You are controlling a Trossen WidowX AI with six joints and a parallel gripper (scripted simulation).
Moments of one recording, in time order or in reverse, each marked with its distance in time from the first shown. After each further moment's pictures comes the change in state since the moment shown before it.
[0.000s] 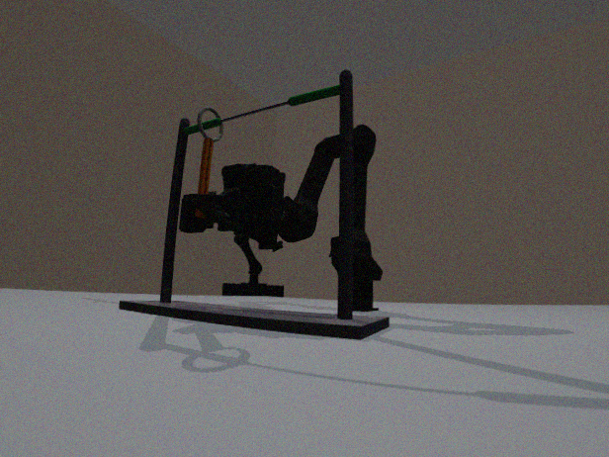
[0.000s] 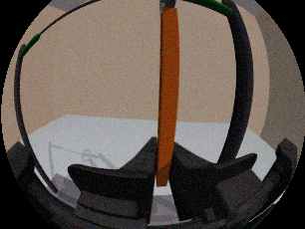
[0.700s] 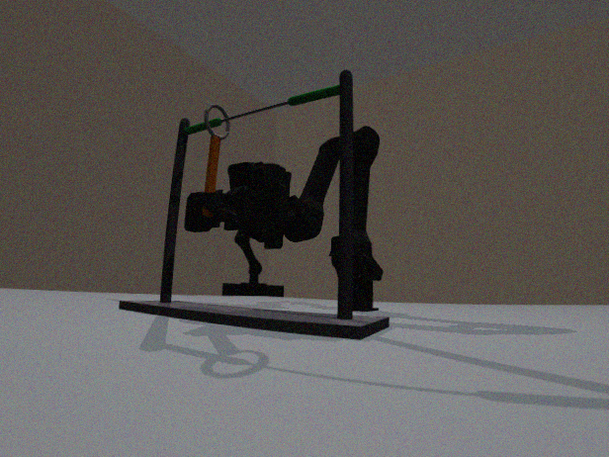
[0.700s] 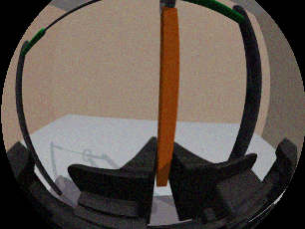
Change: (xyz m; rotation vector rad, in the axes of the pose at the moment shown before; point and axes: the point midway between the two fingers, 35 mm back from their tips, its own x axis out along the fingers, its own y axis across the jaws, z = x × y) arm 0.001 0.014 0.001 0.001 -0.001 0.005
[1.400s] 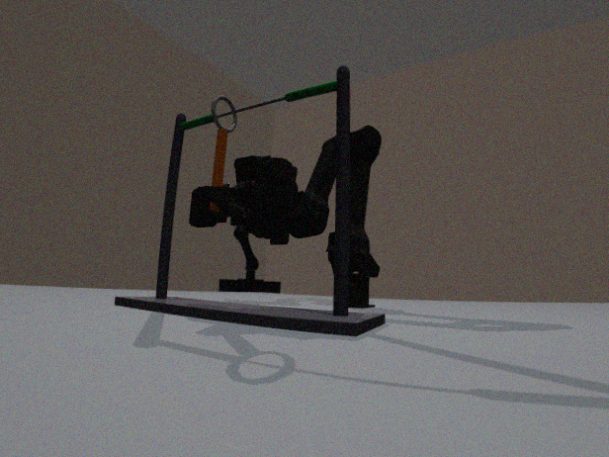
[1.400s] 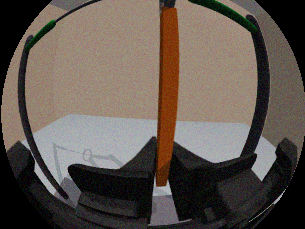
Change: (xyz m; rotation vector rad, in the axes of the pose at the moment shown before) arm 0.000 0.021 0.000 0.002 0.000 0.001
